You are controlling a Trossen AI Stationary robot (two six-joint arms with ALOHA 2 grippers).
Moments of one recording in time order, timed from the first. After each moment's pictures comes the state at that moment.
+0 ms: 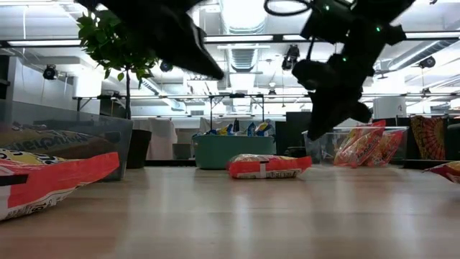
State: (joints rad) left arm -0.22 1.55 0.97 -0.10 -0.35 0.20; right arm -0.02 1.42 0.78 -0.36 0.15 0.82
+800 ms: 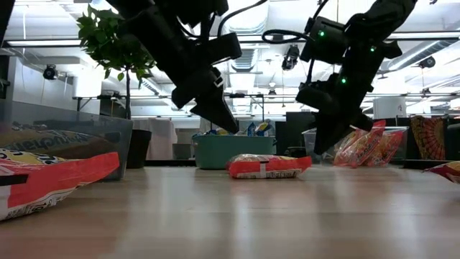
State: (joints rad) left arm -0.13 1.78 1.08 -0.15 -0.35 0.06; right arm -0.11 1.47 0.74 -0.36 0.21 0.71
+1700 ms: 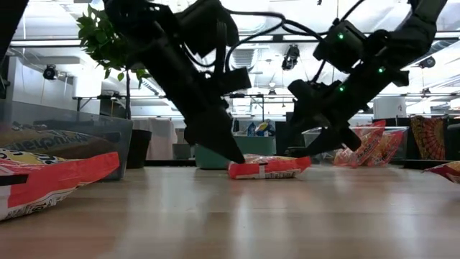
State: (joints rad) left arm -0.13 1.93 1.08 -0.05 -0.35 0.01; right arm -0.11 1.48 0.50 0.29 0.26 0.83
